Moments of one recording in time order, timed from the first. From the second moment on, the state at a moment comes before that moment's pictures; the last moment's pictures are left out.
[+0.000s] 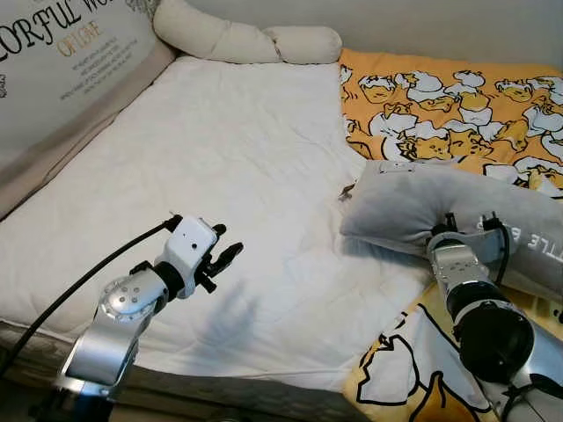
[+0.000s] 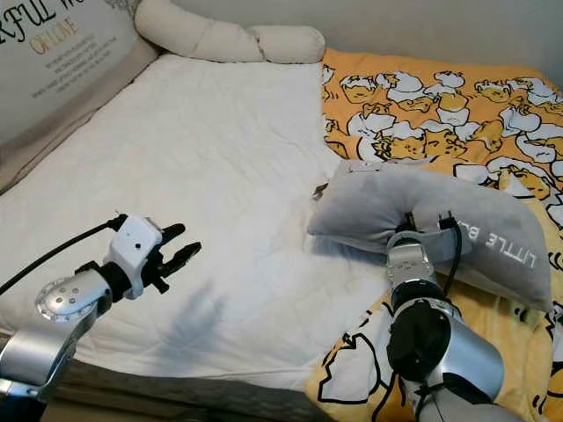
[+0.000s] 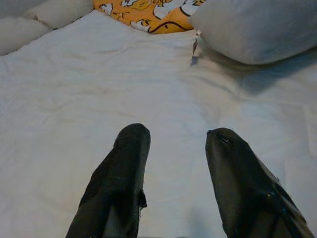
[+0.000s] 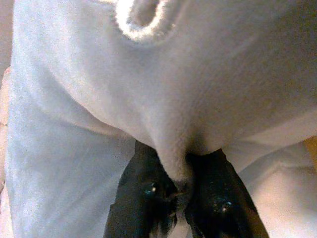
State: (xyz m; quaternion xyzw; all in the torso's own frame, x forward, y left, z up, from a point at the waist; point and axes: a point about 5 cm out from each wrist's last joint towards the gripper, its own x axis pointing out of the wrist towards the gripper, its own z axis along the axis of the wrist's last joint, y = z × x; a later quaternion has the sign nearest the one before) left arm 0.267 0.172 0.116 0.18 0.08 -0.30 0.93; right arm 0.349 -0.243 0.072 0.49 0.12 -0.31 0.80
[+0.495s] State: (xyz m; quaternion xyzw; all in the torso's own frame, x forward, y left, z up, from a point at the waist) left arm 0.283 0.197 0.134 0.14 0.04 -0.18 0.97; right arm 0.411 -0.188 0.187 0.45 0.02 -0.02 0.89
